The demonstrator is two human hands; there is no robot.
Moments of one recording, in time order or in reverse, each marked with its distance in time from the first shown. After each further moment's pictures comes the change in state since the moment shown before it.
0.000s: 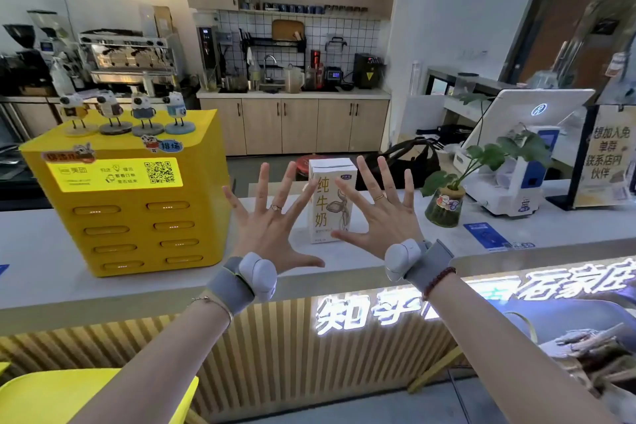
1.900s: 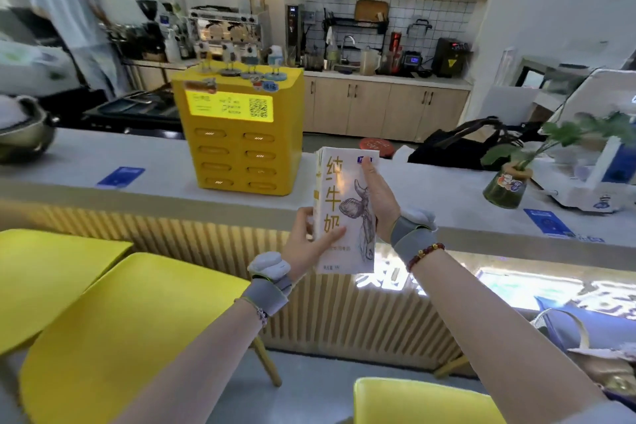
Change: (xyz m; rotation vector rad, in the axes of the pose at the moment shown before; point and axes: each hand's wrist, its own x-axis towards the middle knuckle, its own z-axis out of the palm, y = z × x) left_hand -0.161 0.041 -0.026 -1.409 -0.061 -0.777; right_hand -0.026 -0.130 -0.050 1.768 -0.395 0.792
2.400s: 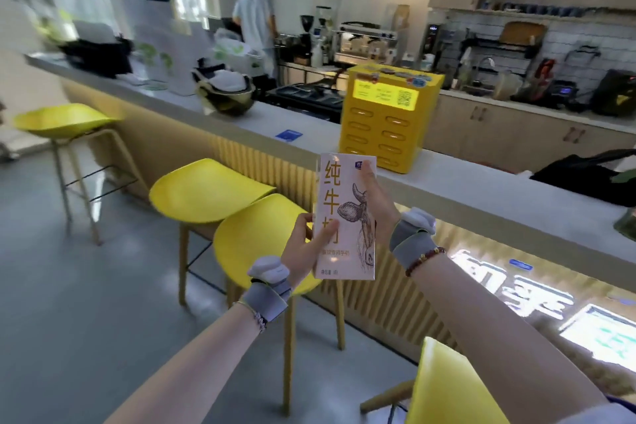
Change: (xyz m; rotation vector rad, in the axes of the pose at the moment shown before) left_hand -0.268 0.008 -0.126 -0.041 0.473 -0.035; right_hand -0.226 0.038 0.159 -0.144 -0.449 0.054
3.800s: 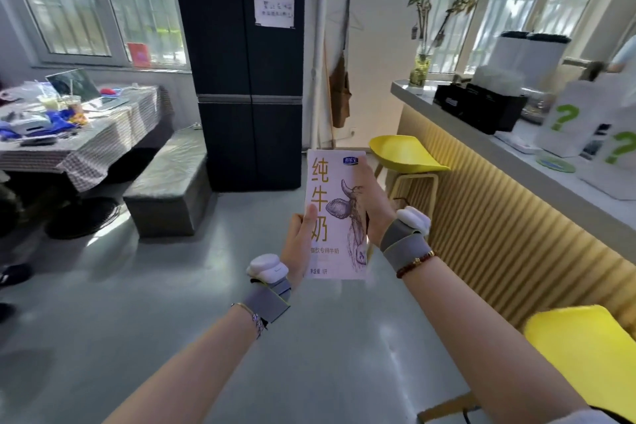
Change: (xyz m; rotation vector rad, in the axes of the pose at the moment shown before) left_hand 0.073 0.046 -0.865 -0.228 0.991 0.005; right_hand 0.163 0.022 0.969 -0.039 -0.949 0.141
